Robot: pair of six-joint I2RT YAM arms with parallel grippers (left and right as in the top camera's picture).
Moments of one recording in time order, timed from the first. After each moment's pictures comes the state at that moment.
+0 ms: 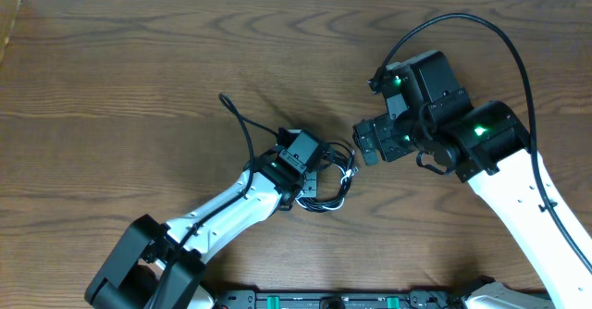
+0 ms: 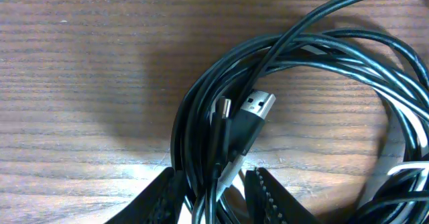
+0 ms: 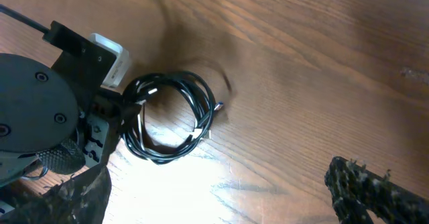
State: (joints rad) left arm -0.69 1.57 0.83 -0.50 -0.11 -0.64; right arm 0.50 1.39 1.42 -1.09 -0.07 0.12
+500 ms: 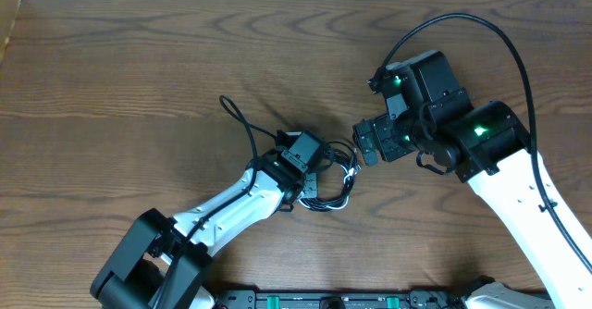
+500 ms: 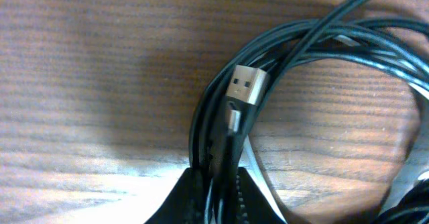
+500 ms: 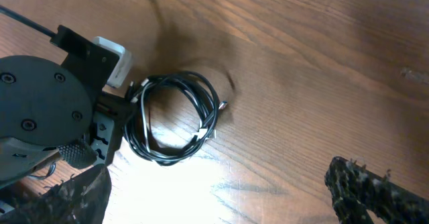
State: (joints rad) left arm -0.69 1.60 0.82 -0.51 -0.10 -0.70; right arm 0.50 1.39 1.42 -1.09 -0.07 0.12
